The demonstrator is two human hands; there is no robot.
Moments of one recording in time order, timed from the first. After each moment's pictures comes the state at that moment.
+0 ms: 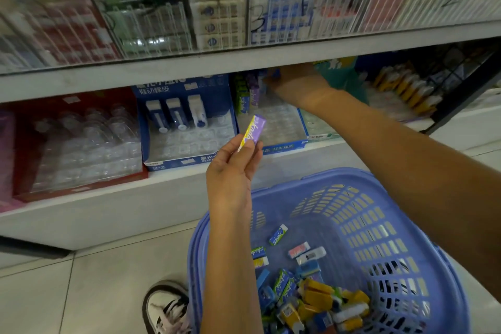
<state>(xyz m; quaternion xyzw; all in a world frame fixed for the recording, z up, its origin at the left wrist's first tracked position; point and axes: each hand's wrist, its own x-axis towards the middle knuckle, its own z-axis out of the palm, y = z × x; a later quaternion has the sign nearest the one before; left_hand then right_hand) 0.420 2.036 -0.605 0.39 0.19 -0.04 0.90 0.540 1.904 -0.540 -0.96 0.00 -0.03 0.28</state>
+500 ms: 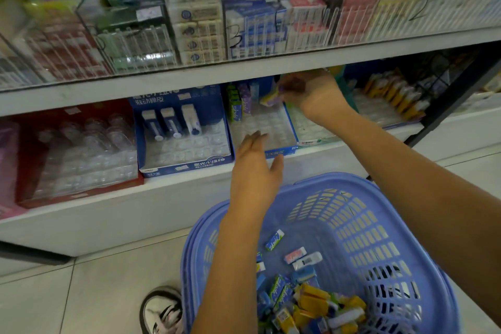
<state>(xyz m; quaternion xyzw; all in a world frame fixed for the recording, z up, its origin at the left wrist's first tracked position) 0.432 2.003 -0.610 0.89 -0.07 0.01 0.44 0.512 1.867 -0.535 -0.93 0.01 -0.06 0.36</state>
